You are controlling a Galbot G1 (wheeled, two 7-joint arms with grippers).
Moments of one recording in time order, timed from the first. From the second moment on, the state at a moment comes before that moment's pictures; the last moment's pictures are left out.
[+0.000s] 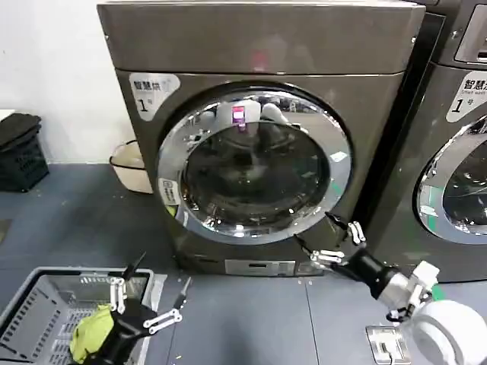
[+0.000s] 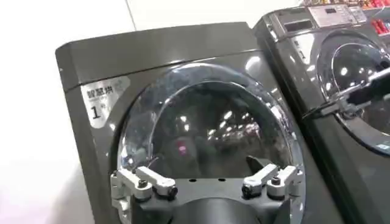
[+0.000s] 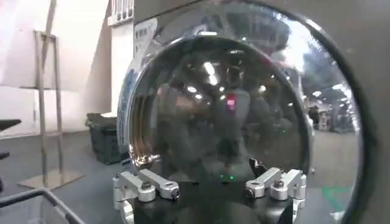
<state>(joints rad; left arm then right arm) 1.83 -1.41 -0.76 -2.32 -0.05 -0.43 0.37 -1.01 0.82 0.32 2.08 0.75 -0.25 -0.27</state>
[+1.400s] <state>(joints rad) 1.85 -1.44 -0.75 -2.35 -0.04 -0.42 0.38 -0.45 1.00 -0.21 1.83 0.82 -0.29 -0.23</state>
